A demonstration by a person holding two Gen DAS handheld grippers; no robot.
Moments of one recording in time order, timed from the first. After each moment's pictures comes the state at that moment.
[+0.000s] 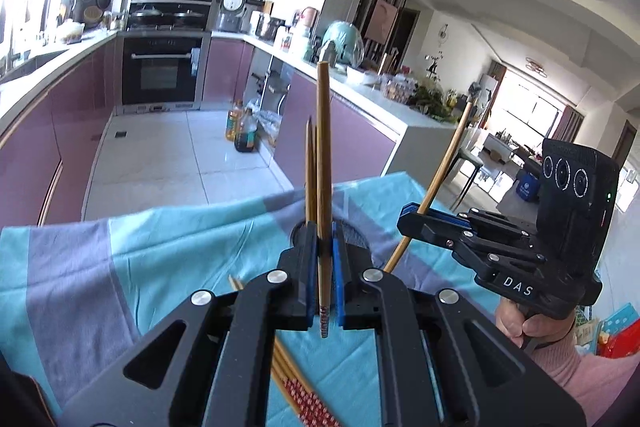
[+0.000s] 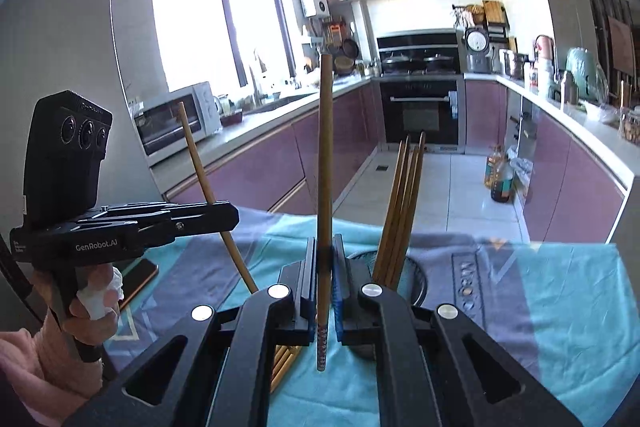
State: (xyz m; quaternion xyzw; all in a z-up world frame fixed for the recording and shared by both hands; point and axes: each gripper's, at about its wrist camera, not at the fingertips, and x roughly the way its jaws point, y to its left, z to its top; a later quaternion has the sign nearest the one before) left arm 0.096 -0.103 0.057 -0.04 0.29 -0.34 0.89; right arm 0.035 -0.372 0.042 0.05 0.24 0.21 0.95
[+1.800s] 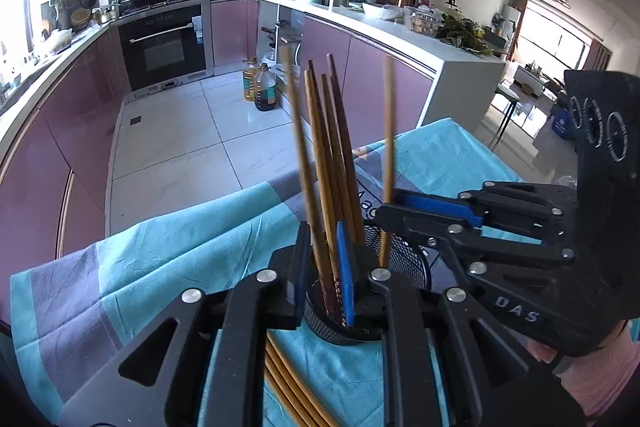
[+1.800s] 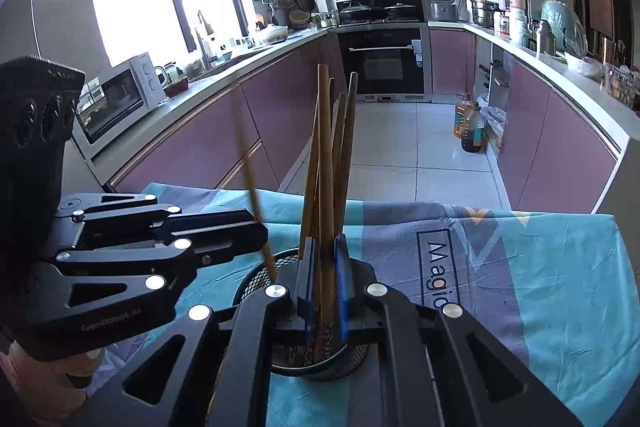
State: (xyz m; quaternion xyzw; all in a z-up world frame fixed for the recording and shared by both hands) left arm 0.198 -0.196 0.016 0.07 0.37 -0.30 0.87; right arm 0.113 -0.385 -0.007 0.05 0.34 0.15 0.93
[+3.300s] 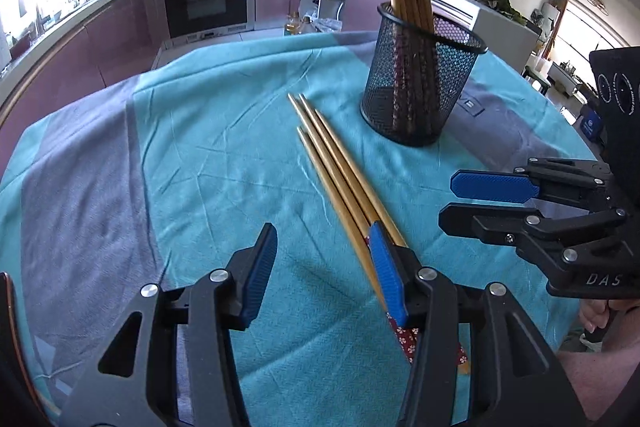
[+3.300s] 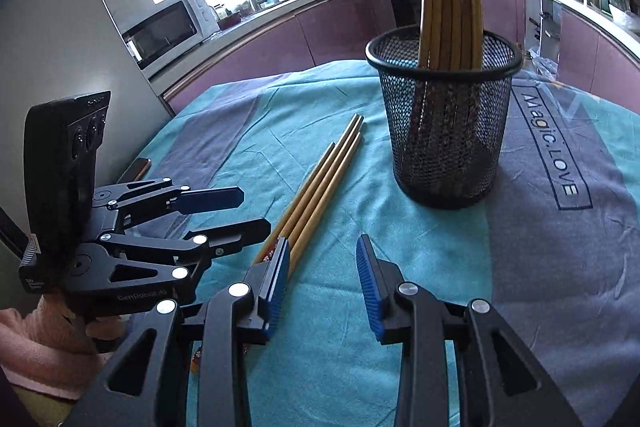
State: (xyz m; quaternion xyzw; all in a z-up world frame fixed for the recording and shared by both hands) left arm 0.083 -0.096 -0.119 0.06 0.43 -0.23 0.87; right arm 0.025 -0.326 -0.100 0.06 0.42 0.24 0.87
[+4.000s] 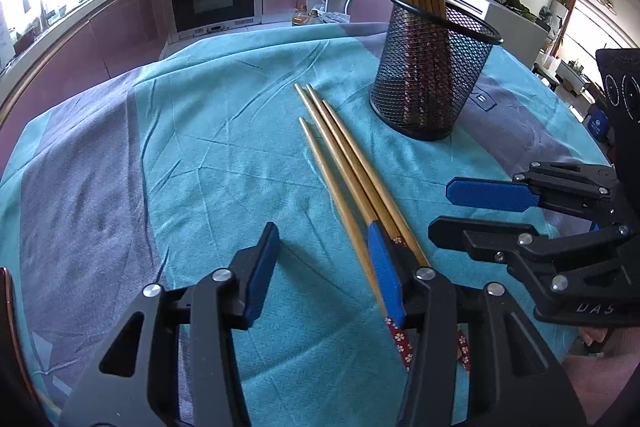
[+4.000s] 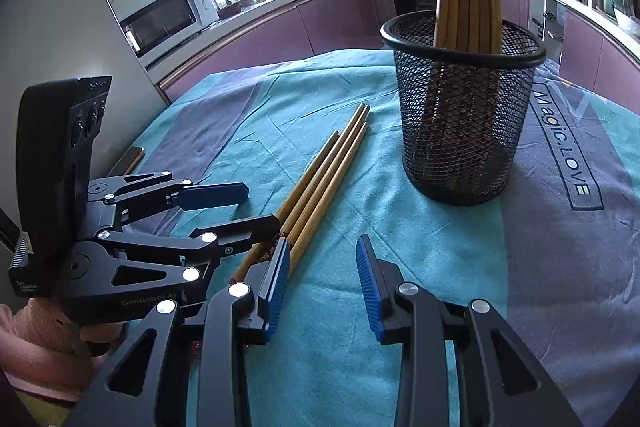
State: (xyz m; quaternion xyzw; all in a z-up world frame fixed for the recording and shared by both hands) left arm 0.089 -0.100 -0.125 0.06 0.44 -0.21 0.87; right arm 0.032 -0.310 -0.107 0.03 0.43 0.24 0.87
